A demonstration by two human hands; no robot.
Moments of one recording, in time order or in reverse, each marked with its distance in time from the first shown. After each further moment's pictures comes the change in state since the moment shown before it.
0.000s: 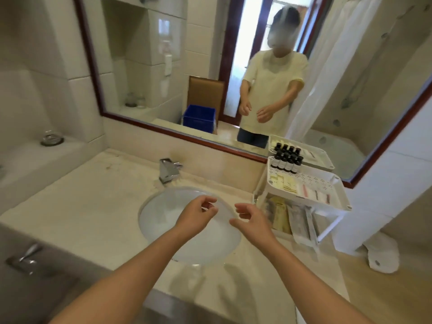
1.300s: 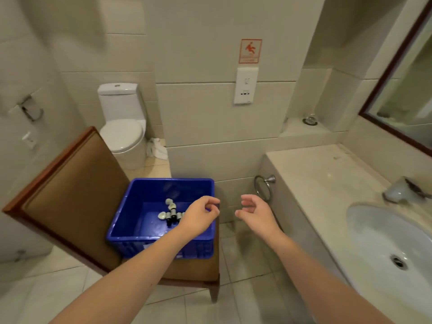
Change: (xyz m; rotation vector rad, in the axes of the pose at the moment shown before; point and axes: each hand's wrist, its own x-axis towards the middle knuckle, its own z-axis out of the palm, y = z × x) left_hand -0.480 -0.116 -0.221 0.051 0.913 -0.486; right_hand -0.294 -0.154 0.327 0.025 -0.945 -0.437
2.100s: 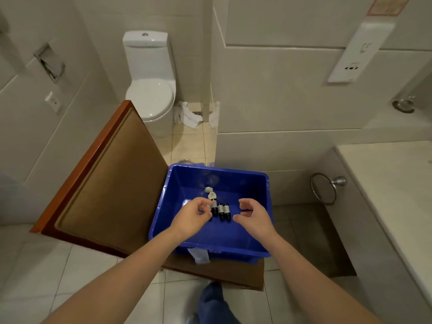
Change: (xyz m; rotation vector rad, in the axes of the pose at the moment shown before) left_hand 0.100 -0.170 -0.170 0.000 -0.056 -0.256; right_hand 0.129 -0.030 0.218 -0.054 -0.241 0.177
